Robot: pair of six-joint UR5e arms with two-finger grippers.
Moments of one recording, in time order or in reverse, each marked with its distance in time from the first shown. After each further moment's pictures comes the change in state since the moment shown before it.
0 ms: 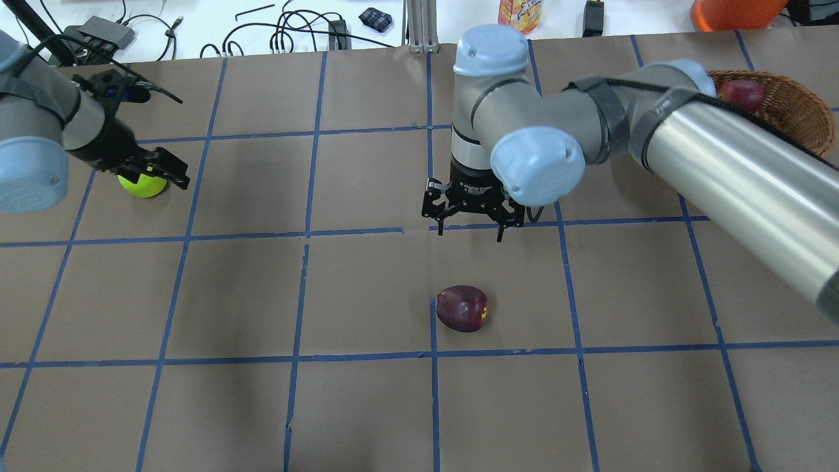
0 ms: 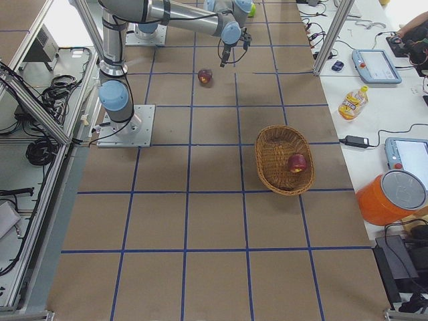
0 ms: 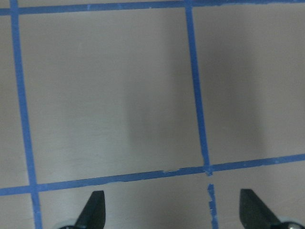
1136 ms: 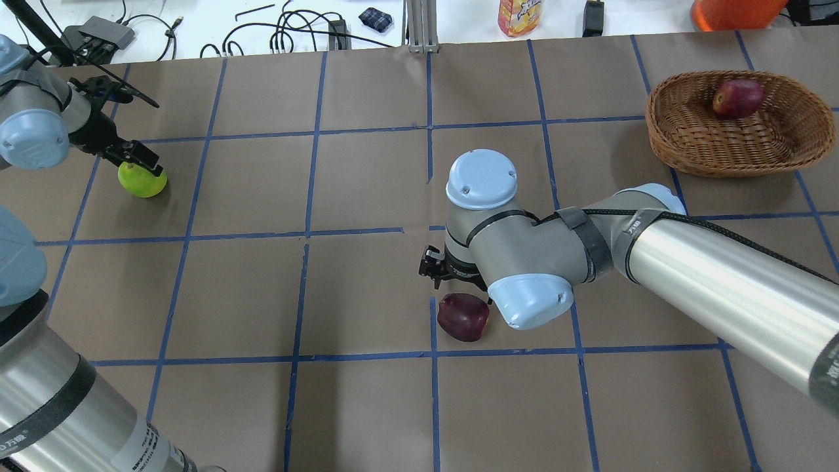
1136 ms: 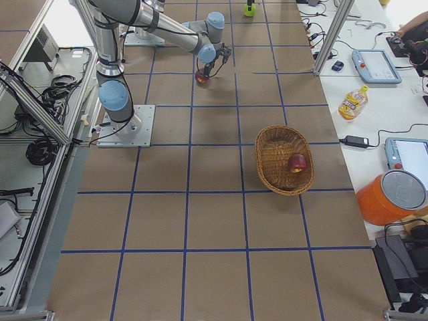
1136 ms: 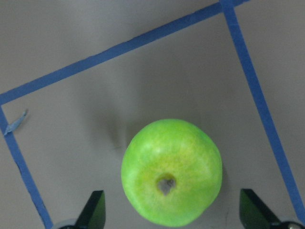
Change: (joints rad) left arm 0.062 -0.429 0.337 0.033 -0.019 0.122; right arm 0.081 -0.021 0.250 -0.282 -0.047 0.176
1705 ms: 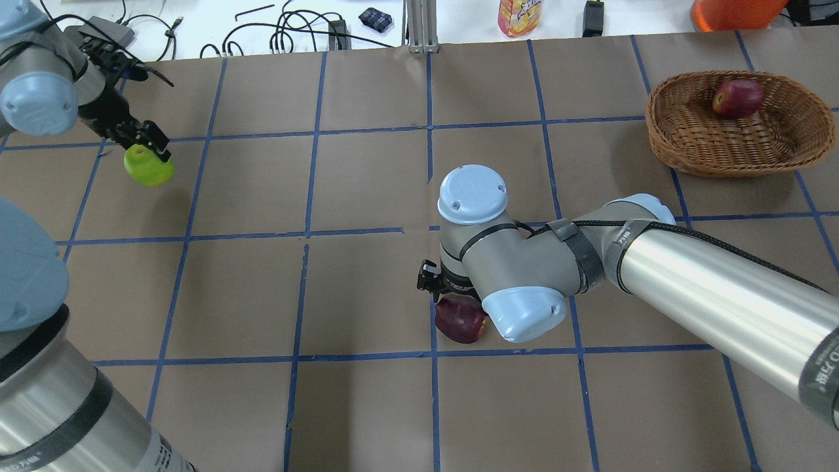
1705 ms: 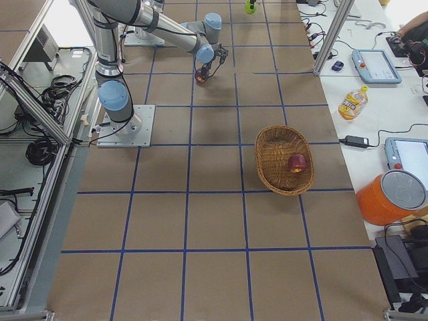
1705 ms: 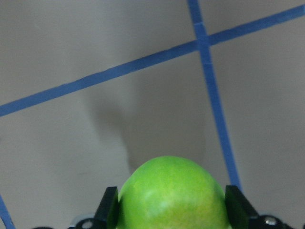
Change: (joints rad) left arm -0.137 0.067 0.099 -0.234 0.104 -0.121; right arm 0.022 0.004 0.028 -0.002 -0.002 -0.003
